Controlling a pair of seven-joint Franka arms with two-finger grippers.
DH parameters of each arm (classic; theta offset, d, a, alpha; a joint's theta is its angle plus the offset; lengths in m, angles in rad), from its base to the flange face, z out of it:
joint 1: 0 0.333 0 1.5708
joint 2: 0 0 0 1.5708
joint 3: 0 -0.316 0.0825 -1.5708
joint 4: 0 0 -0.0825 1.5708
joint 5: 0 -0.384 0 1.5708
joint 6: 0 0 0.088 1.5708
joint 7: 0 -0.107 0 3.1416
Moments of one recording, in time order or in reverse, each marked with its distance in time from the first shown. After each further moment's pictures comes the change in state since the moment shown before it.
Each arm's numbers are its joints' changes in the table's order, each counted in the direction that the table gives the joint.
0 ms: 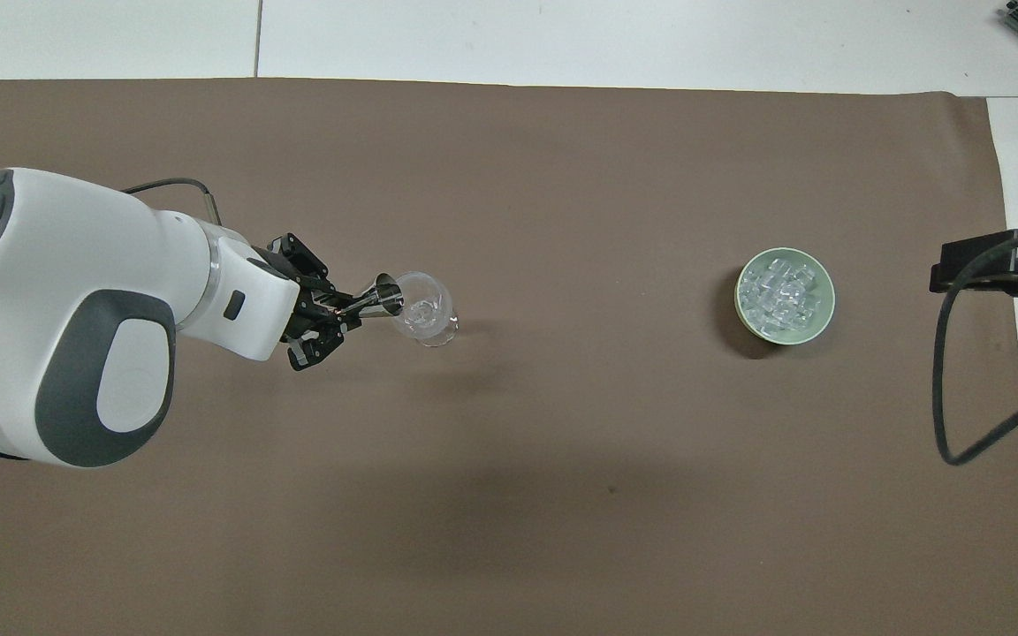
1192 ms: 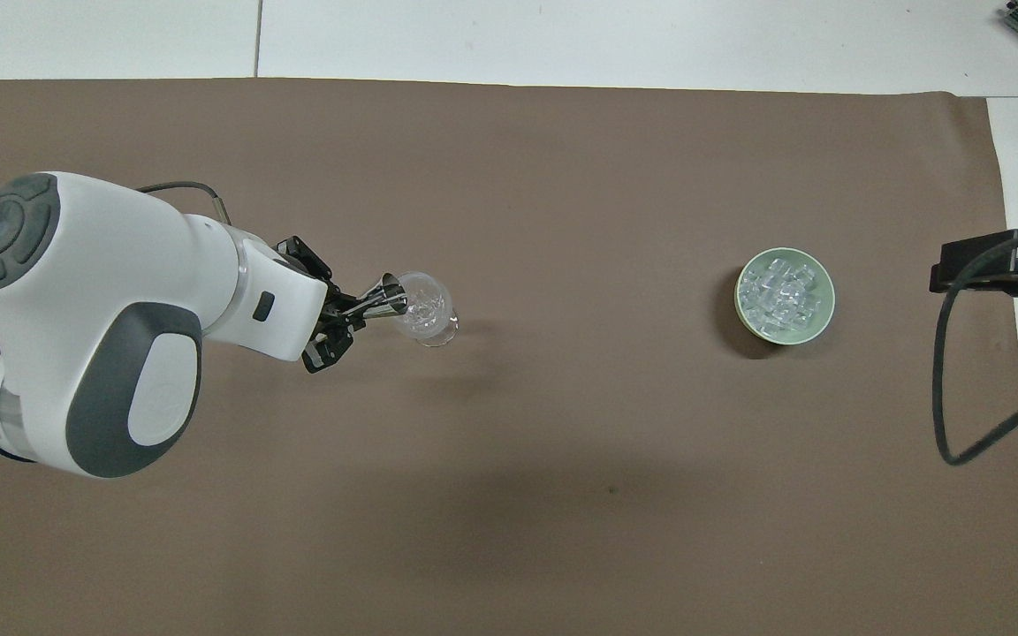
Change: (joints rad) left arm -0.044 -0.001 0.000 0.017 -0.110 -0.001 0.162; right arm 0.000 0.000 0.000 0.000 0.000 0.000 0.000
